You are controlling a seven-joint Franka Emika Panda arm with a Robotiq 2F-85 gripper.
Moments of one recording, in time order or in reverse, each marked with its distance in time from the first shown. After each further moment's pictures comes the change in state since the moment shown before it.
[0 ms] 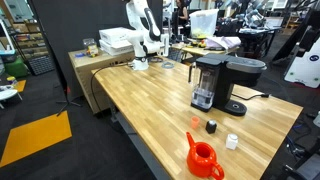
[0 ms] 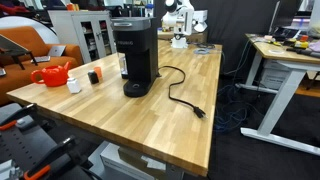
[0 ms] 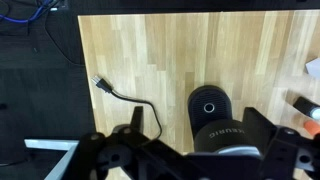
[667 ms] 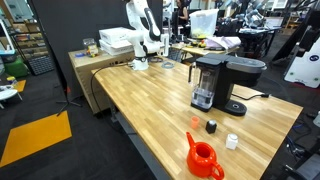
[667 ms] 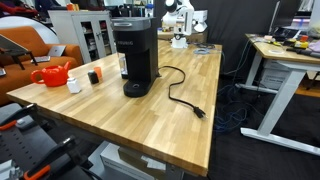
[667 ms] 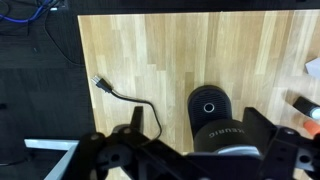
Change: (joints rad) arm 0.000 0.000 0.001 0.000 0.001 0.000 0.000
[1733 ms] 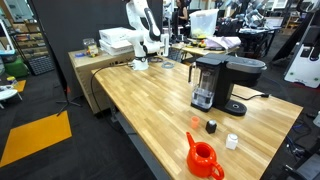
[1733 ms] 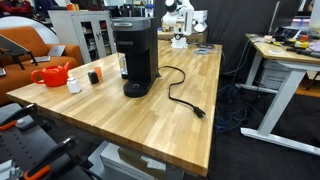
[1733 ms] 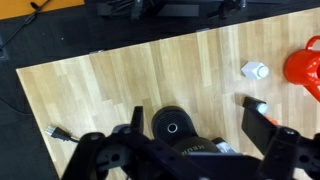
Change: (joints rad) arm -0.002 0.008 -0.022 0.046 0.214 -0.235 0.068
